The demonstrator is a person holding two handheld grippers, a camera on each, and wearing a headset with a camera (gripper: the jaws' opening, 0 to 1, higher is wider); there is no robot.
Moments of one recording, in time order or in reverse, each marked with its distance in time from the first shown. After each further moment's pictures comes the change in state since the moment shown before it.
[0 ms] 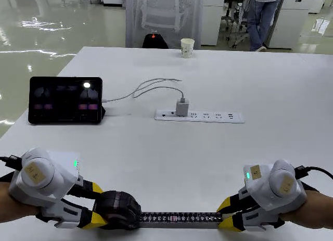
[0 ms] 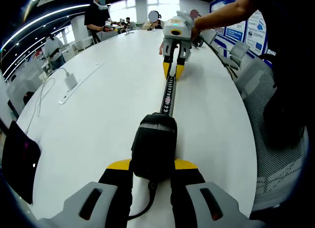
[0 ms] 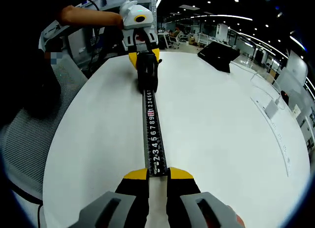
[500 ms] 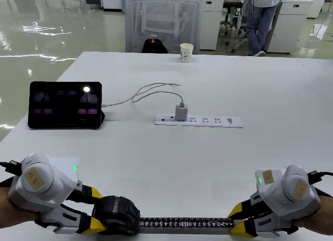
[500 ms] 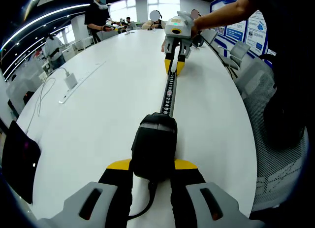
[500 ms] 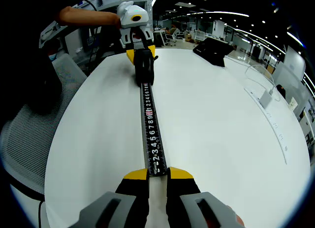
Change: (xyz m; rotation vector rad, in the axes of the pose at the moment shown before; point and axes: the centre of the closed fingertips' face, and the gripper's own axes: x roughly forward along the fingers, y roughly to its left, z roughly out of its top) left arm 0.000 0.000 0.000 -0.002 0.002 0.000; right arm -0.016 -0.002 -0.020 0.032 0.021 -0.012
